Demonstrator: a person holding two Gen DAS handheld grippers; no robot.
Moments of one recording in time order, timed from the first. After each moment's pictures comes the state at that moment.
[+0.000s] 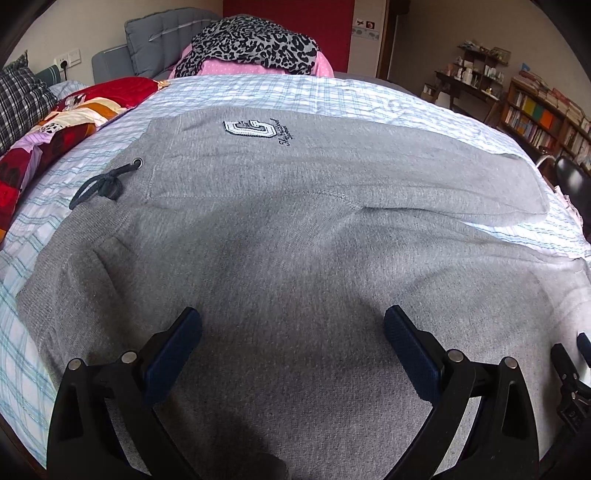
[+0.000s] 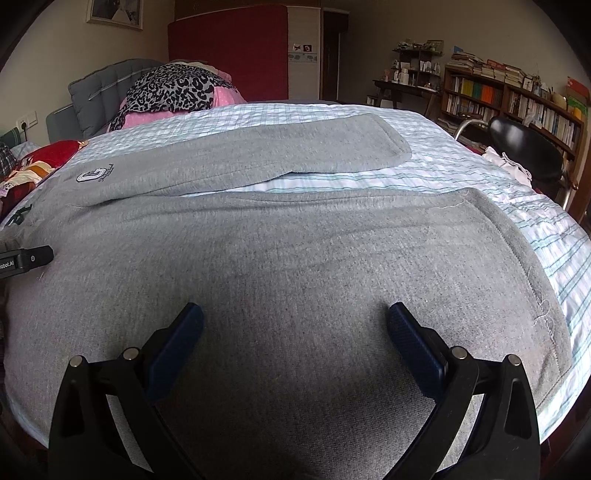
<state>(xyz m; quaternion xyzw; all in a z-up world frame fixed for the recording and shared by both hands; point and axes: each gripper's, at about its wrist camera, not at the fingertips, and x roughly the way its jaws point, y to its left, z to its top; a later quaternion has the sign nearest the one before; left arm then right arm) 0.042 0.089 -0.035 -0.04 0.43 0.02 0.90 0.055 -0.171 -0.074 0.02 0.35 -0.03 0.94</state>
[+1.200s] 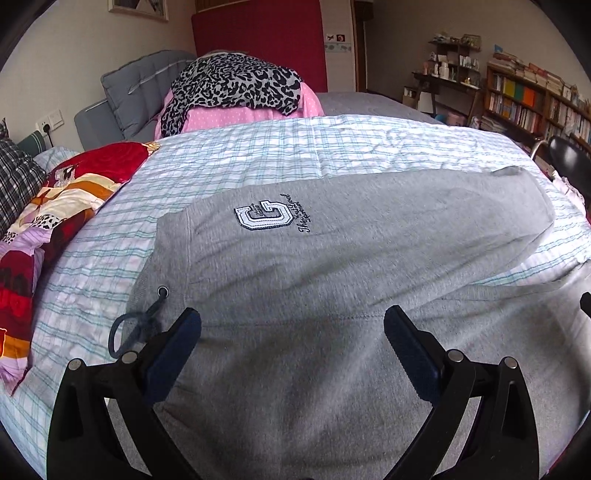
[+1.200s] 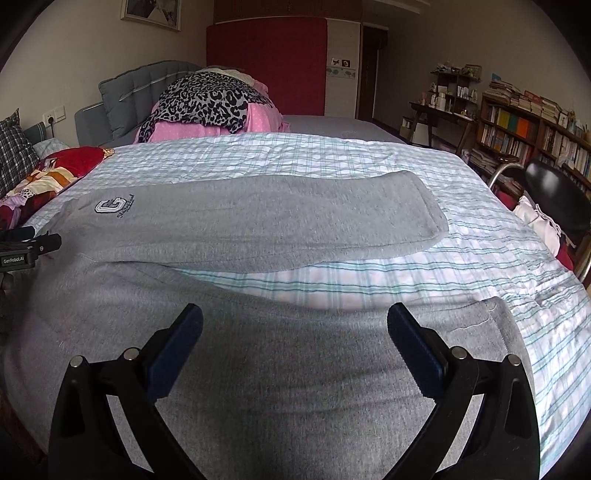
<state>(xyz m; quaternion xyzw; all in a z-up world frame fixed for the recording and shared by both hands) 0.103 0.115 0.024 0.05 0.39 0.01 0.92 0.129 -0.168 -0.011 -0.02 0.34 0.03 0.94</state>
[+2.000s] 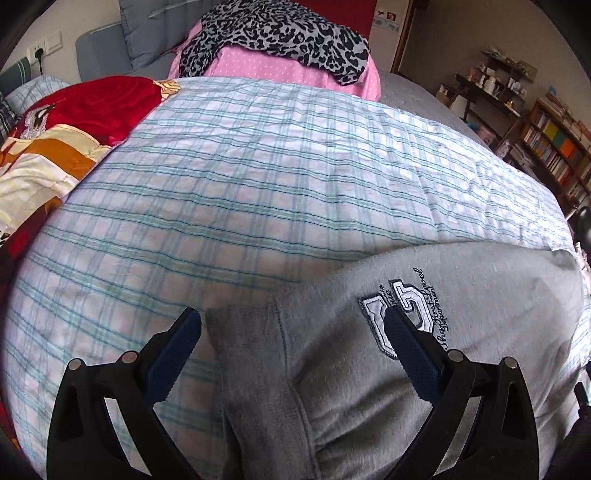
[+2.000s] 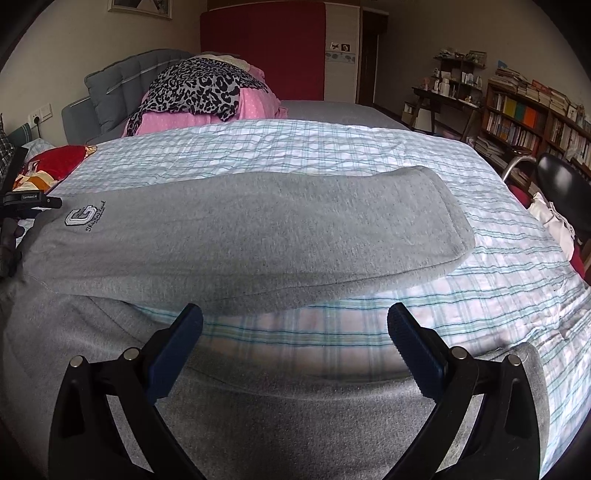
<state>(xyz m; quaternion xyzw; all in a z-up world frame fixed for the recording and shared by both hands) 0.276 0.264 0.002 -0.07 0.47 0.01 0.88 0.213 -0.179 -0.025 -0.01 0.36 0.03 0.93</state>
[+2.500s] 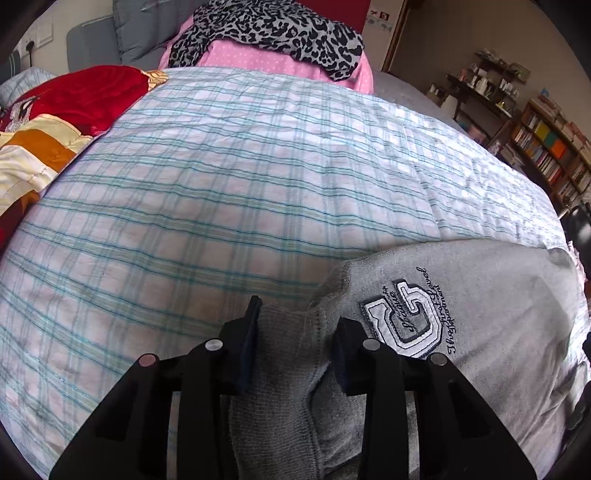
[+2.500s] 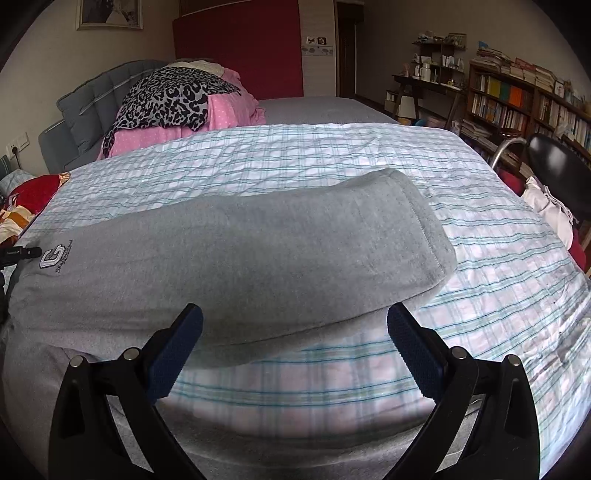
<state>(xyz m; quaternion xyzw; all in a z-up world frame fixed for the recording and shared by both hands) 0.278 0.264 -0.012 -0.08 0.46 -0.01 0.89 0.266 -0.236 -0.016 0.02 0.37 0.00 0.93</state>
